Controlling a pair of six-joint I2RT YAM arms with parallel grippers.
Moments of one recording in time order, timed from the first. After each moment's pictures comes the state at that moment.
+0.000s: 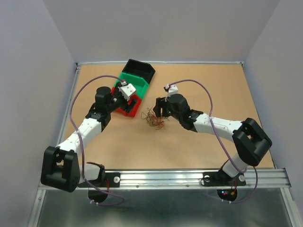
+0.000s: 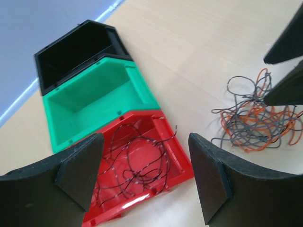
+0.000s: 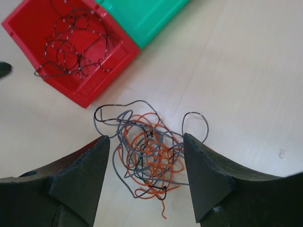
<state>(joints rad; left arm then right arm) -0.26 1.20 0.72 0.19 0.44 0.43 0.77 1.60 0.94 0.22 0.16 0.37</state>
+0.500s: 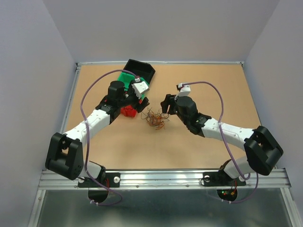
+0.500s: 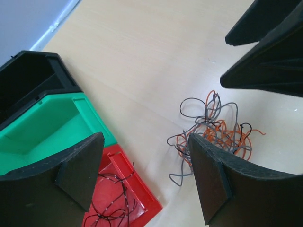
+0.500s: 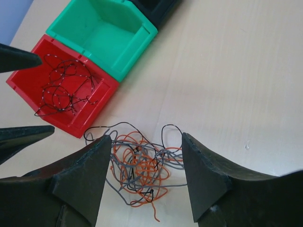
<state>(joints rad) -0.41 1.38 0.91 0.08 0.48 0.39 0.76 1.43 0.83 0.30 0.35 0.44</state>
